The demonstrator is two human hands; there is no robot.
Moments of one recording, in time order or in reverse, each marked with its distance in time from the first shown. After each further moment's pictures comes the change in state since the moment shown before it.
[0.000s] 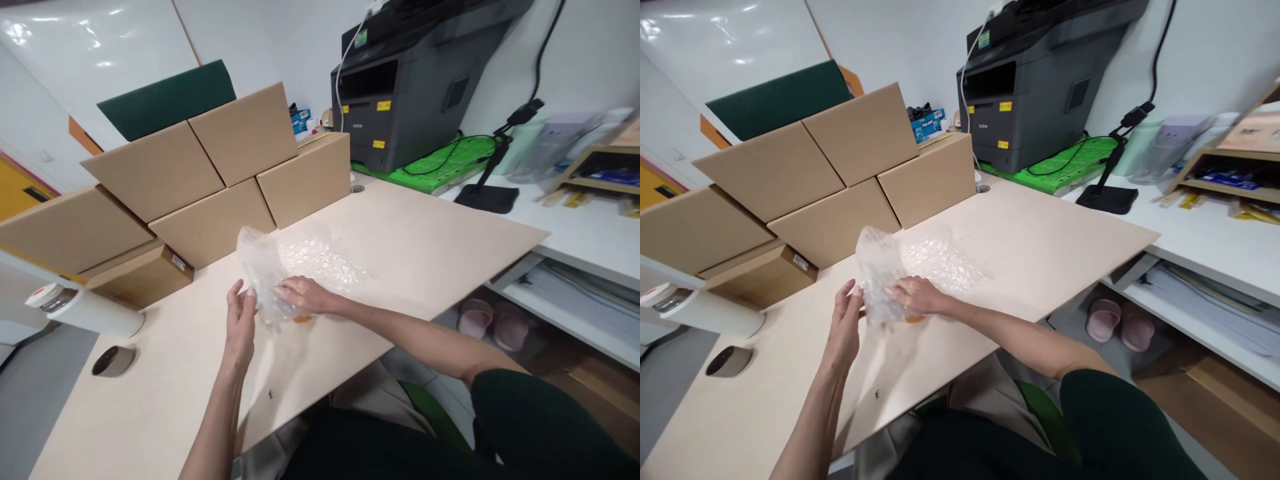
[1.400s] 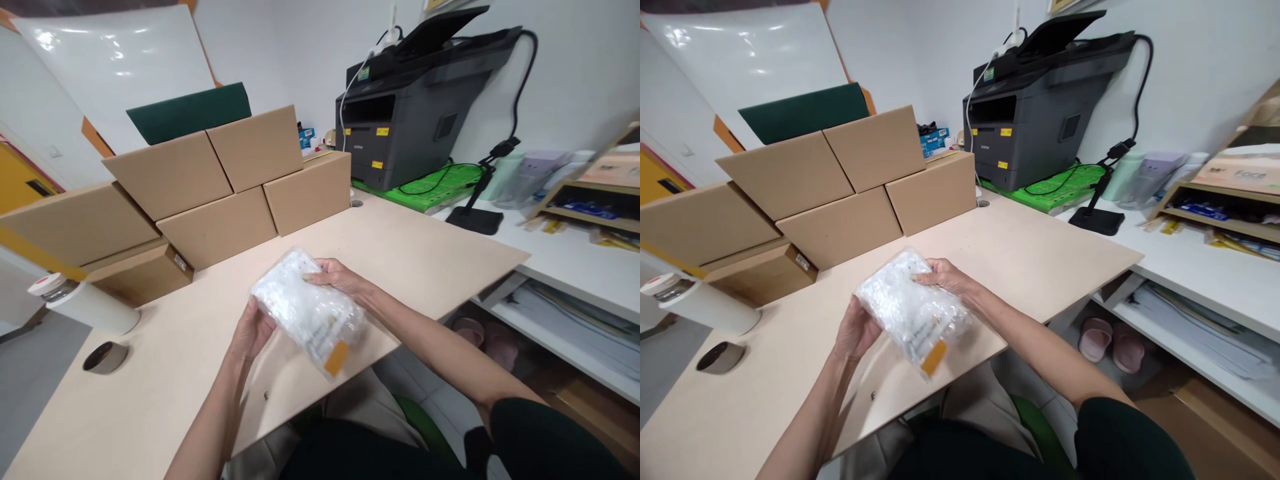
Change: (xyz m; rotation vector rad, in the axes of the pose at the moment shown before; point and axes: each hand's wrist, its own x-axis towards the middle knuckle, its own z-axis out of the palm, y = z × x) left_hand -0.003 0.003 0.013 -0.501 -0.480 -0.037; right_hand -0.029 -0.009 -0.064 1.073 0.044 0.273
